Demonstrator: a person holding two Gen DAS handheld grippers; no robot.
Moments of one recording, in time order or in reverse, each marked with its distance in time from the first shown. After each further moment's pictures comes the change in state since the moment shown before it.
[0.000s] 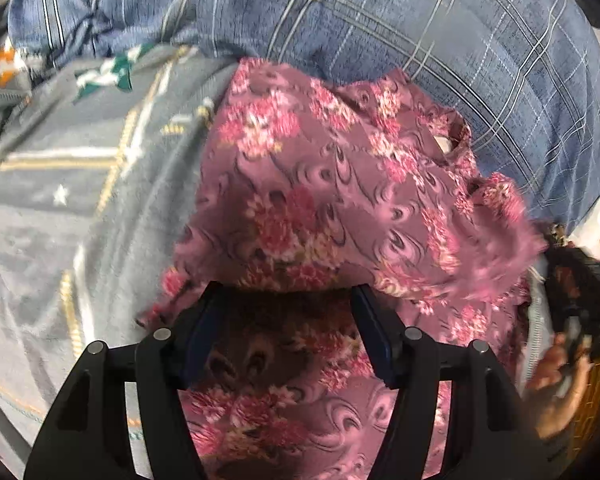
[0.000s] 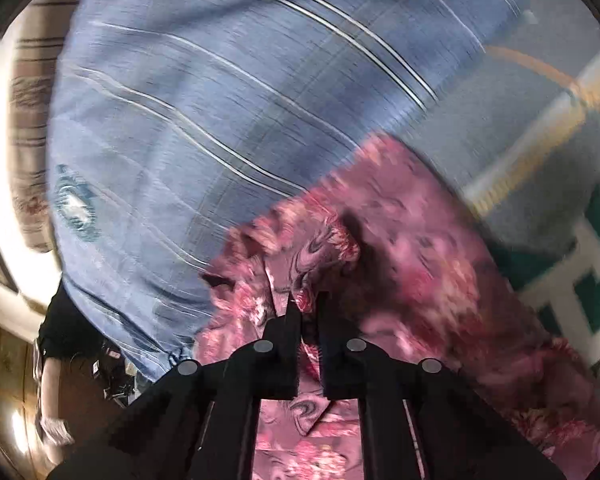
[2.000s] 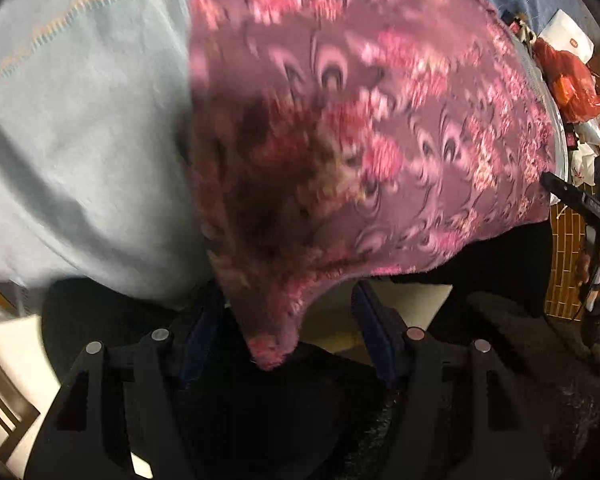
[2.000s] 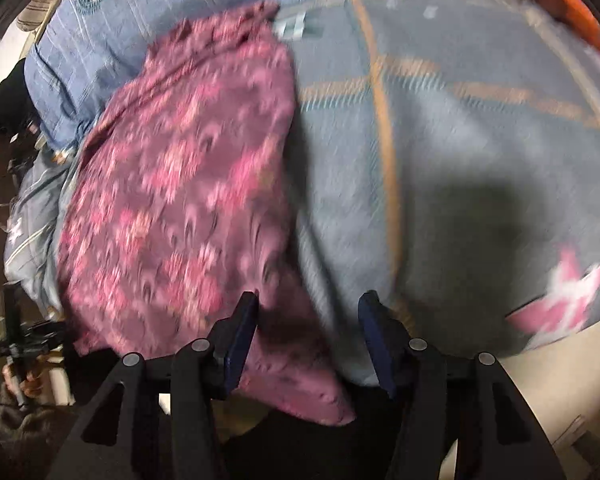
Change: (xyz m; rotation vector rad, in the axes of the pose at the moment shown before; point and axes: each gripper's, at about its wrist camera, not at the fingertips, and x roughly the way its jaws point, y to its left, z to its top) left arm -0.045 0.055 -0.247 0.270 0.446 -0.042; right arm -0.212 -0.097 -0.158 -0.388 0.443 -0.408
